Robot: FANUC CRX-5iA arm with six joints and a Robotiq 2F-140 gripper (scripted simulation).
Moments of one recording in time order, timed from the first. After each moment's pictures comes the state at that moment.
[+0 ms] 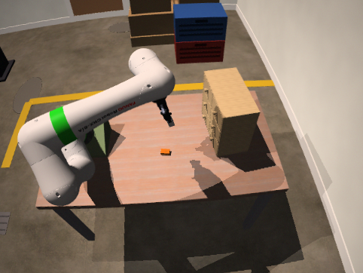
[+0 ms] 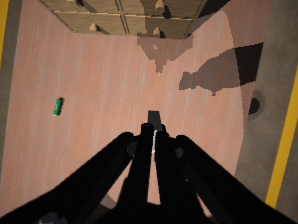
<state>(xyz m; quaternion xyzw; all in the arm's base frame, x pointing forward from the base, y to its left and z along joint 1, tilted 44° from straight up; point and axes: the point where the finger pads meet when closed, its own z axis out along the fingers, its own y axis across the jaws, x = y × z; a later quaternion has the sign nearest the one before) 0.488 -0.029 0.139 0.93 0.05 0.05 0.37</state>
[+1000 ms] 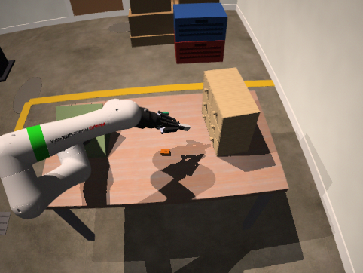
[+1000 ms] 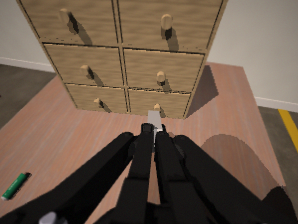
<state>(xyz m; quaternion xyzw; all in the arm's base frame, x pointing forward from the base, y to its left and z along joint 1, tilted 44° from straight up) 0.542 -0.073 0.083 0.85 0.20 0.38 0.31</state>
